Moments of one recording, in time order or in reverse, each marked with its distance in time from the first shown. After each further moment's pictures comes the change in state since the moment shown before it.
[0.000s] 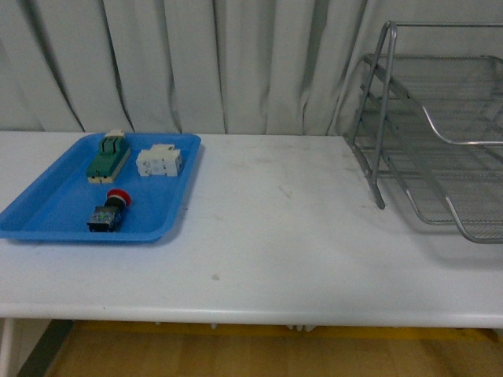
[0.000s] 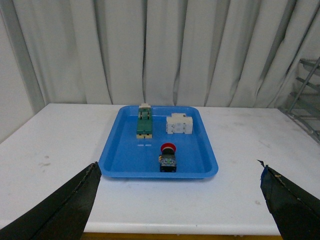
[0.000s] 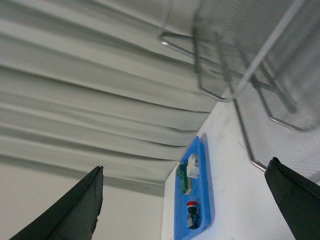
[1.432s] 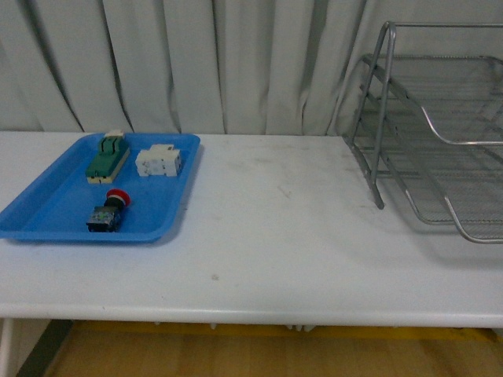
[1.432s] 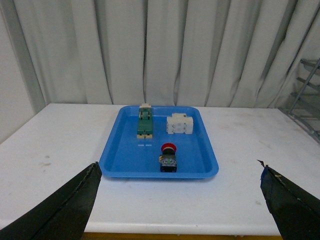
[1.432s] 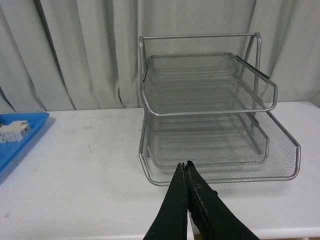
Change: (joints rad) left arm 0.000 0.000 0.000 0.000 0.000 0.000; right arm 0.436 -1.107 -0.292 -0.845 0.758 -1.247
